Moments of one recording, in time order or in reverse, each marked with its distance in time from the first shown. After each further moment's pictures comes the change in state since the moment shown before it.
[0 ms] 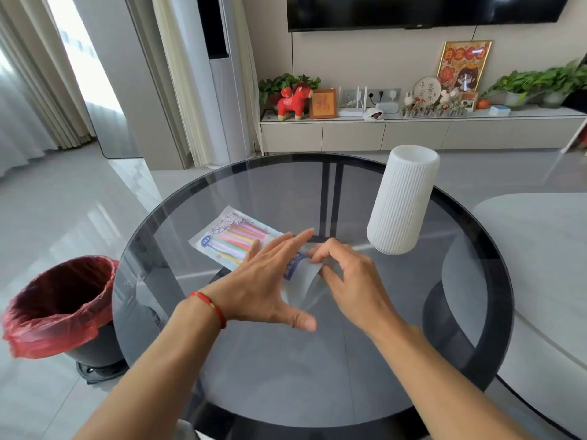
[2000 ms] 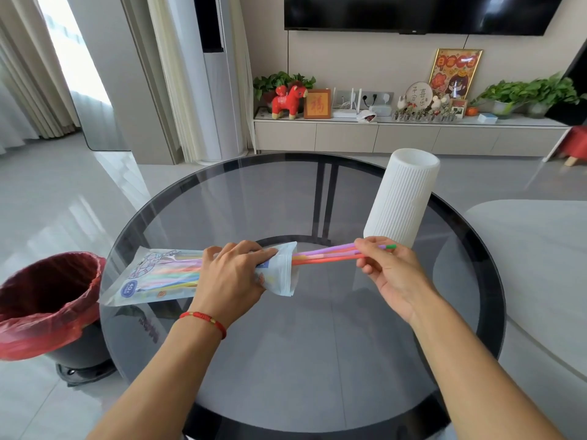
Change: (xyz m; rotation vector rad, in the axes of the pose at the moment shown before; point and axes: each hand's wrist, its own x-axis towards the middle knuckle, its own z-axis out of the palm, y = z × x) left_hand -0.009 -0.030 0.015 0.296 0.370 -0.318; right_hand 0.018 0.030 -0.046 0.906 0.229 0.738
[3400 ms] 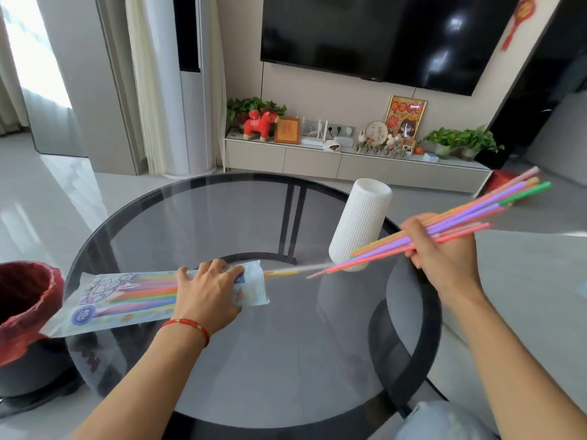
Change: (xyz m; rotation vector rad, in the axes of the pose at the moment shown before) left_hand -0.008 -0.007 0.022 0.127 -0.141 -0.076; right_hand -0.049 -0.105 -0.048 -0.693 0.243 -0.693
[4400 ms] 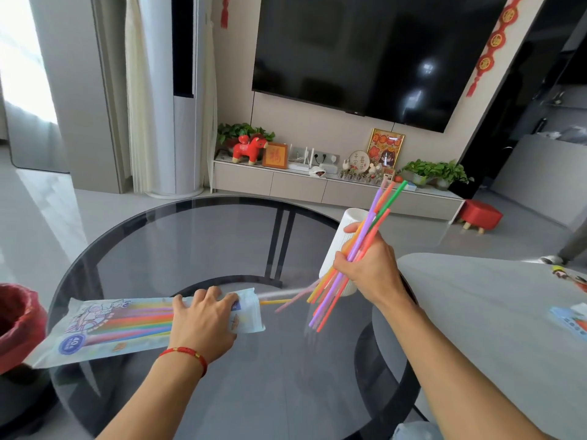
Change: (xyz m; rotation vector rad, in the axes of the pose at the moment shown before) left_hand -0.002 0.004 -0.003 0.005 -0.058 0.007; right_hand 0.006 -0.025 0.073 -0.234 -0.143 -0.084
